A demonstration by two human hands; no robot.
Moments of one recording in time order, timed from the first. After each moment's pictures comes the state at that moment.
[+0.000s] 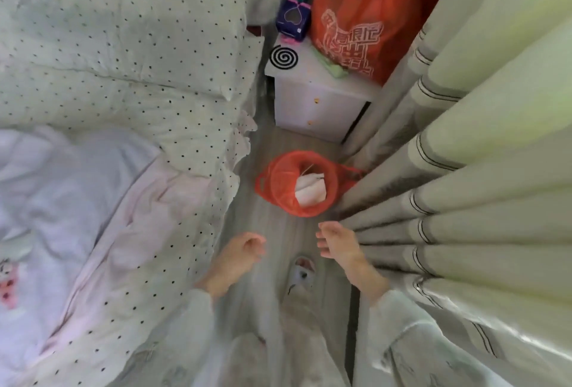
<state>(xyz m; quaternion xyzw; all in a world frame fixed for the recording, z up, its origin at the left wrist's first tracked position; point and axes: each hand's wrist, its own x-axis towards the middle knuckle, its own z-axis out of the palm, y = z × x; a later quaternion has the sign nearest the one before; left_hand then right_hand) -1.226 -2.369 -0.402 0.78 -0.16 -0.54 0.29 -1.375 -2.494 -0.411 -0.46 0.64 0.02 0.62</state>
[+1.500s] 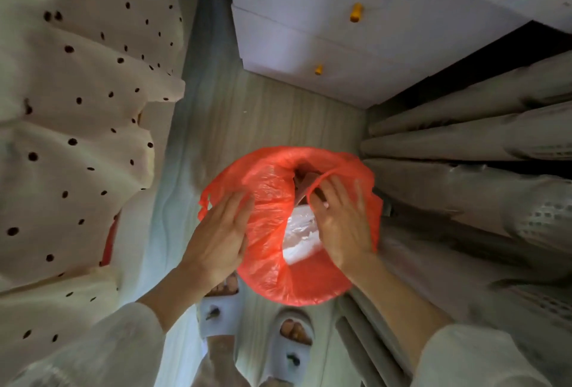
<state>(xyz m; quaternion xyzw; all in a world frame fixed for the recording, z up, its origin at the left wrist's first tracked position) -1.098 -2.587 -0.856 0.75 -0.61 -0.26 0.03 -1.269 -2.724 -0.841 -0.92 0.34 0.16 0.05</state>
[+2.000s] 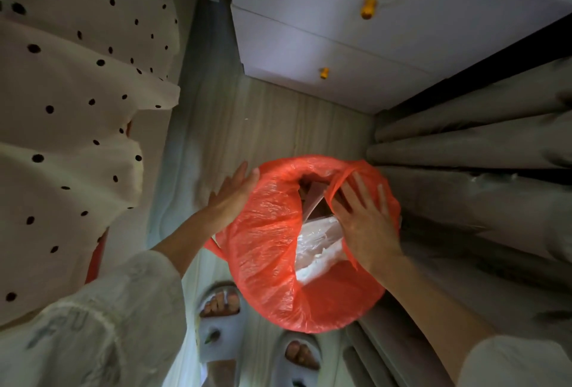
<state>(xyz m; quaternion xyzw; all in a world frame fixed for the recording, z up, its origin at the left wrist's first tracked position) -1.063 -2.663 -0.911 0.76 -0.20 -0.58 0.18 -1.290 -2.756 -0.877 -0.92 0.32 0.22 0.03</state>
